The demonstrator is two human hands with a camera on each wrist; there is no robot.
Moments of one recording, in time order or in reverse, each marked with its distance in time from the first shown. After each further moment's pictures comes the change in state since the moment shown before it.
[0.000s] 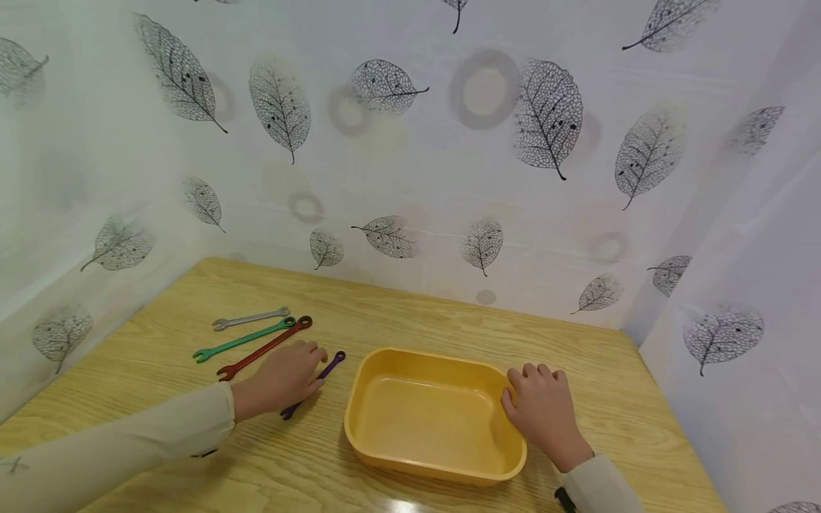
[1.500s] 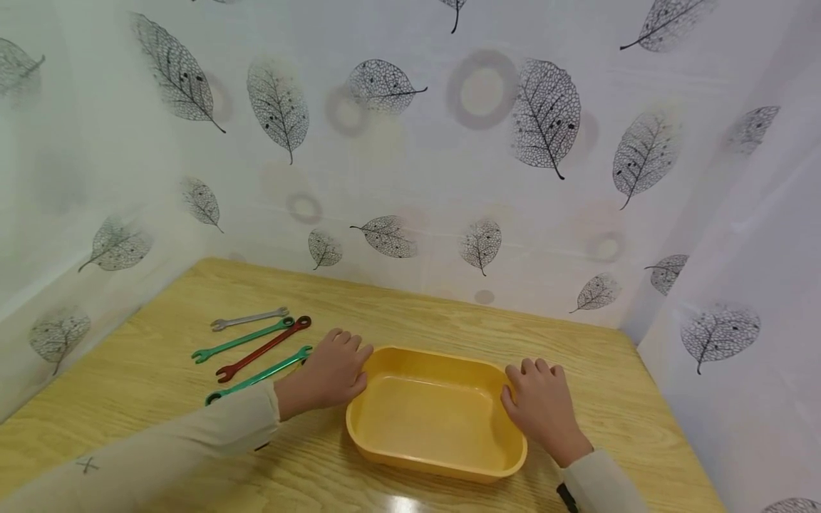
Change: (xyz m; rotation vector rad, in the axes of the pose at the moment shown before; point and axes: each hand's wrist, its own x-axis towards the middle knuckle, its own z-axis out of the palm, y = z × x) left_hand 0.033 0.051 -0.013 0.157 0.114 0.157; right_hand 0.001 0.006 0.004 -0.011 0.010 -0.034
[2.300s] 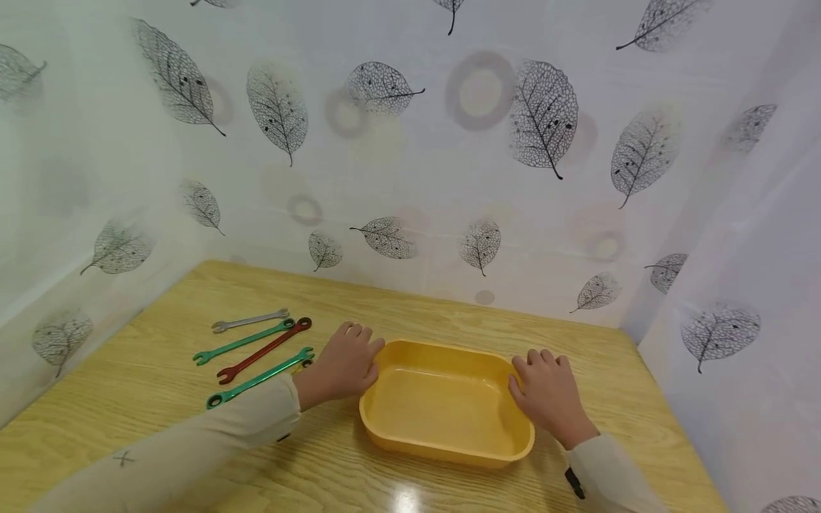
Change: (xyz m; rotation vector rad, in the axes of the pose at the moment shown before) left_hand 0.022 0.003 0.012 0.044 0.011 -0.013; right_hand 0.006 0.020 0.004 -0.007 -0.024 -0.025
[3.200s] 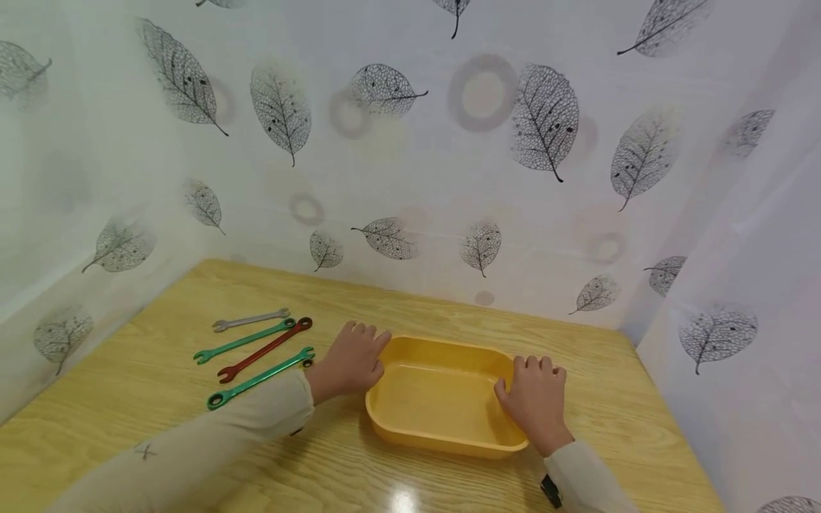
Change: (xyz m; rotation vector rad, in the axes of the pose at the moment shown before) left_hand 0.013 0.004 0.008 -0.047 -0.109 -0.075; right_hand 0.004 -0.030 0.009 -0.059 0.060 0.252
